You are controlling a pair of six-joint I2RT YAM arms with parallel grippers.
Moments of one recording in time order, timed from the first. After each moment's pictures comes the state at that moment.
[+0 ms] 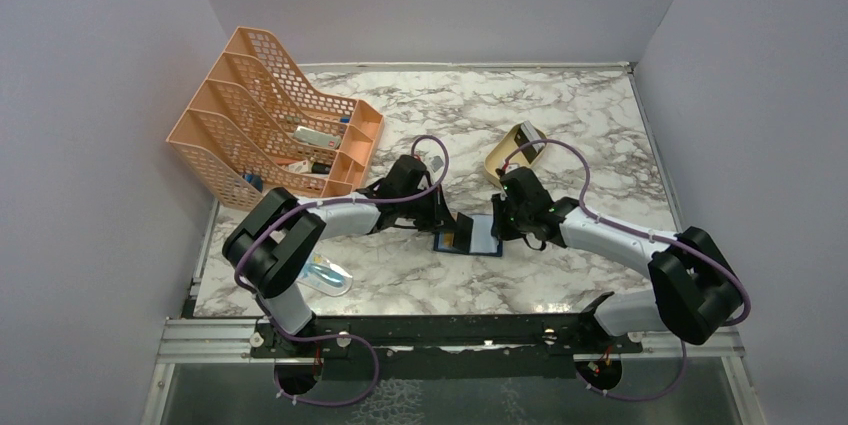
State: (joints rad) left arm -0.71 1.68 0.80 0.14 0.47 -0.82; right arm 0.63 1.35 0.65 -0.26 0.04 0.40
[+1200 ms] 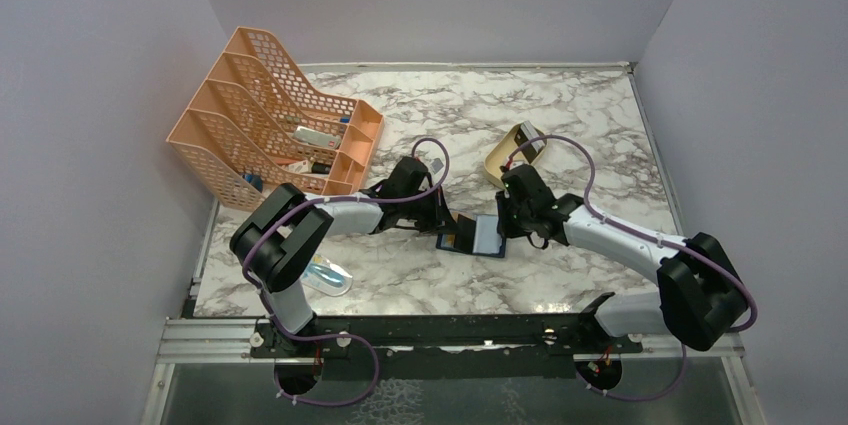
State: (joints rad) left arm -0.71 1.72 0.80 0.17 0.47 -0.85; right arm 0.63 1.32 0.69 -0.36 0.11 0.40
